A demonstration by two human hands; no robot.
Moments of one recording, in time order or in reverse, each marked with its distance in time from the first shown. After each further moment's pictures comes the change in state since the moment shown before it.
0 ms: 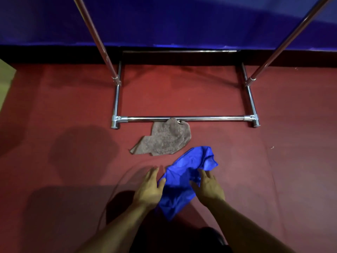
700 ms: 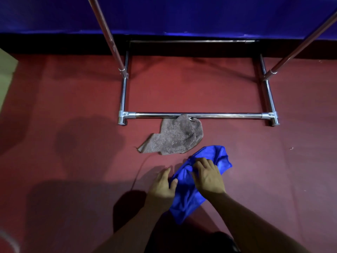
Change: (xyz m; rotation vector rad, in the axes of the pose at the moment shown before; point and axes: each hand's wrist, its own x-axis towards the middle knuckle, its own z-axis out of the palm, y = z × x) left_hand 0.011 -0.010 0.015 -0.078 0.036 -0.040; right_hand 0.048 -0.028 0.029 -0.109 0.278 -0.347
